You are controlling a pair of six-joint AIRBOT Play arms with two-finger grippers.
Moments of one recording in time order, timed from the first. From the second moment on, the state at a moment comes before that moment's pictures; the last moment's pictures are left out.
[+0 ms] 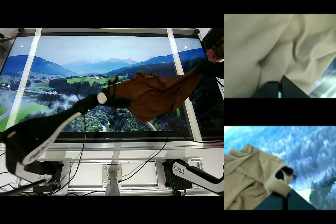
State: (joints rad) left arm -0.67 -1.62 1.26 0.85 -0.55 -1.48; right arm -0.32 -1.21 1.41 -1.42 1.05 1.52
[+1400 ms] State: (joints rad) left arm -0.26 -0.51 1.18 1.27 -0.98 -1.54; right arm -0.32 -0.43 1.39 -1.04 1.22 1.40
